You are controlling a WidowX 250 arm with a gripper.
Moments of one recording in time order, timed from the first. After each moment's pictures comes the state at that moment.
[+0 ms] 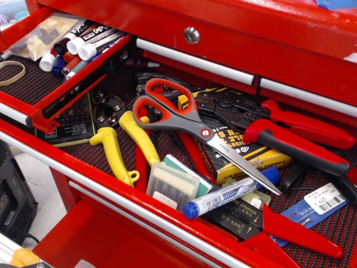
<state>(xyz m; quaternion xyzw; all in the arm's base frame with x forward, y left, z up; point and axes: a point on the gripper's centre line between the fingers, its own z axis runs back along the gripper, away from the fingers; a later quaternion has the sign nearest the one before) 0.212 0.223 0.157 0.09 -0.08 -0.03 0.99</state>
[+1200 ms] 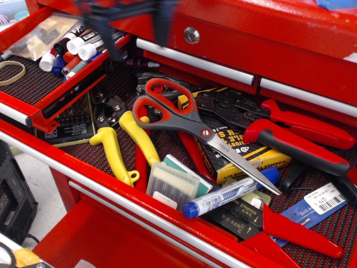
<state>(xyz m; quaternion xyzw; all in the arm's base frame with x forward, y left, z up) 0.277 0.023 0.158 -0.03 -0.04 0.47 0.88</state>
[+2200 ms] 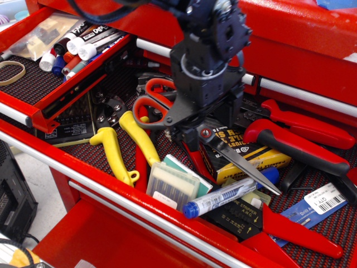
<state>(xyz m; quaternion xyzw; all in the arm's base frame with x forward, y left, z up) 0.274 -0.043 0.075 -0.07 -0.12 0.56 0.81</state>
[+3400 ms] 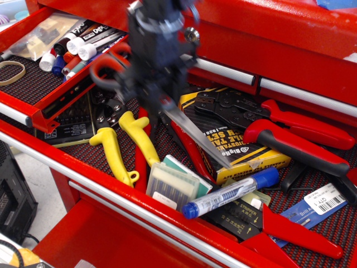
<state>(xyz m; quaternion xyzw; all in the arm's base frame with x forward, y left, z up) 0.262 0.021 0.110 0.02 -0.04 0.58 0.81</state>
